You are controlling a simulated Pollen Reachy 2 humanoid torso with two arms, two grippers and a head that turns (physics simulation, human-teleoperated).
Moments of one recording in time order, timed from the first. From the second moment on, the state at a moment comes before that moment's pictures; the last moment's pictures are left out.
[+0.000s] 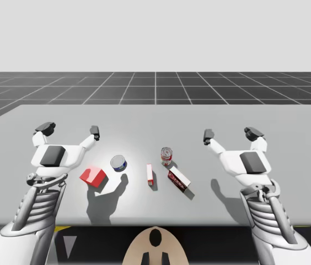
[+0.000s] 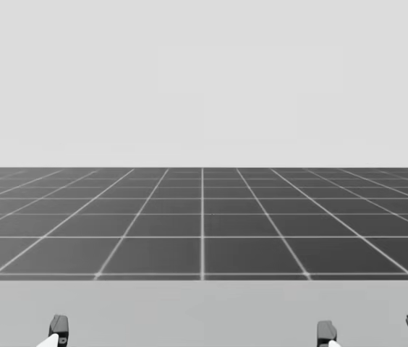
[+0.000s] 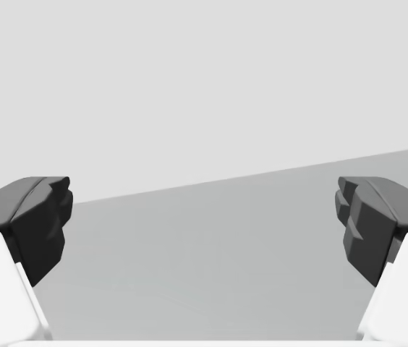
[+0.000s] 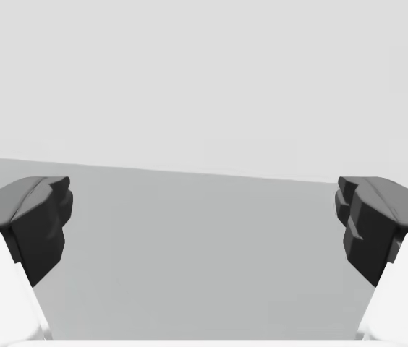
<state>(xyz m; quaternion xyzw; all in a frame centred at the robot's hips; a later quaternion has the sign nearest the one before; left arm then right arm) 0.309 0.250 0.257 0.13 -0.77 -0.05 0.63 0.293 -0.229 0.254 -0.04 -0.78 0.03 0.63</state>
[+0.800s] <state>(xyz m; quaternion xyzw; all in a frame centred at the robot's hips) 0.310 0.252 0.258 0.13 -0.77 -0.05 0.62 0.295 -0.223 0.251 -0.07 -0.76 0.04 0.64</state>
